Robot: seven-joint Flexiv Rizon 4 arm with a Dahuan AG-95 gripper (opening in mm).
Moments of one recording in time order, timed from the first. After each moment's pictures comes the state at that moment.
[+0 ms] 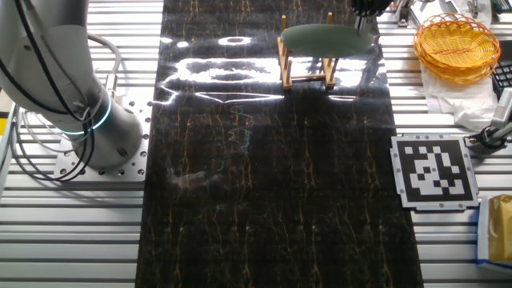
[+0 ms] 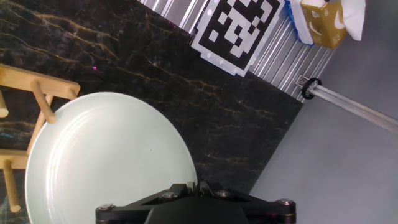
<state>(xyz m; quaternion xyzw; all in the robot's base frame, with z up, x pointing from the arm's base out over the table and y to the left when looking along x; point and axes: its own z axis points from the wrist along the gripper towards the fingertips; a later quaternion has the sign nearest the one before) 0.564 0.130 0.240 0.19 -0.91 0.34 0.15</state>
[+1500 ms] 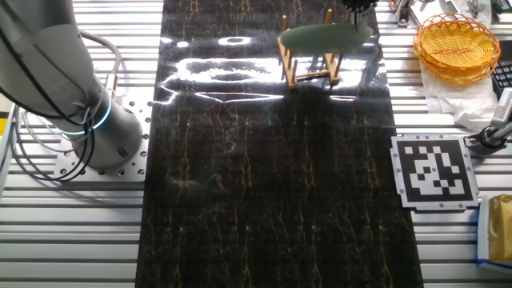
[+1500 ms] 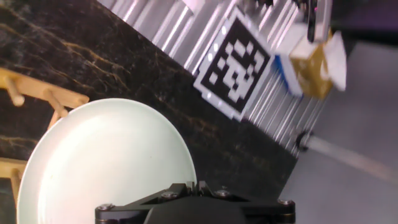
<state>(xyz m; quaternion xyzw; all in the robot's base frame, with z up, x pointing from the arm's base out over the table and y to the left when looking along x) 0.558 0.139 0.247 0.29 -0.89 0.35 0.04</state>
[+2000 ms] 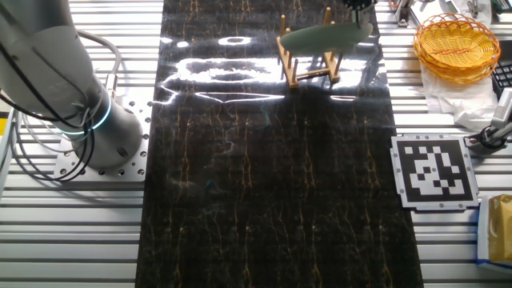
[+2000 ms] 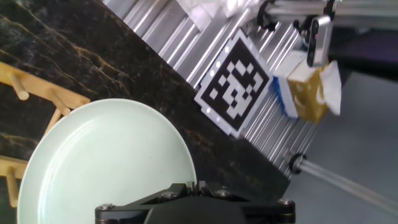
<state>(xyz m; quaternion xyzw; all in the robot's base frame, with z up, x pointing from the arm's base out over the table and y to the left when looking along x) 0.557 0.139 0.247 0.33 -0.87 0.35 0.01</state>
